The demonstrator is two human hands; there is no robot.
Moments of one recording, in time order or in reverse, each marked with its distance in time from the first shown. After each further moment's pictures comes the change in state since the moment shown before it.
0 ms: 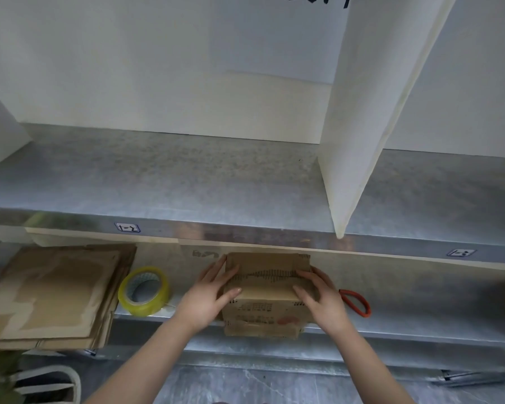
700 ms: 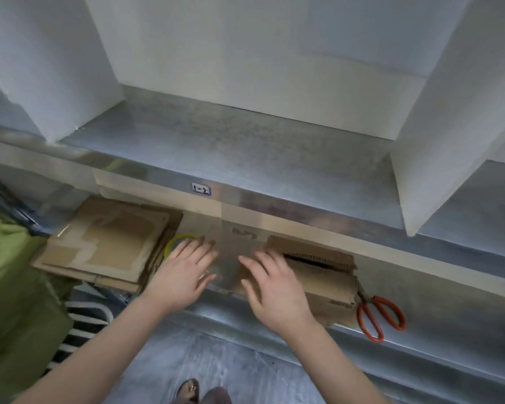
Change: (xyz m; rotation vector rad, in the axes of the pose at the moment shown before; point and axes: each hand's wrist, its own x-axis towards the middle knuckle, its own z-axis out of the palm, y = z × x) left_hand -0.088 -0.055 -0.063 0.633 0.213 0.074; right_hand -0.034 -0.143 0.083 -0.468 -0.055 -0.667
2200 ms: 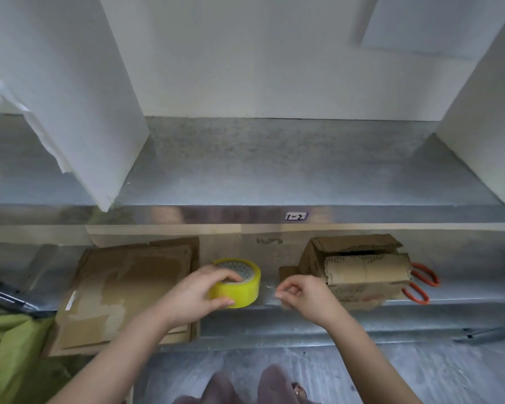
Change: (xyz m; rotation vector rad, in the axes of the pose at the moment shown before) left_hand 0.014 -0.135 -0.009 -0.679 -0.242 0.265; right_hand 0.052 -0.054 0.059 0.565 -0.247 0.736
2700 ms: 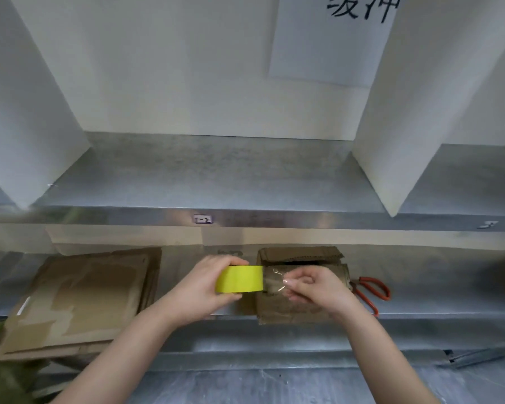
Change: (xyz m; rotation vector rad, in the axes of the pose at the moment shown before) left_hand 0.053 0.138 0.027 0.025 0.147 0.047; right_hand -0.039 0.052 -0.128 0.549 -0.007 0.116
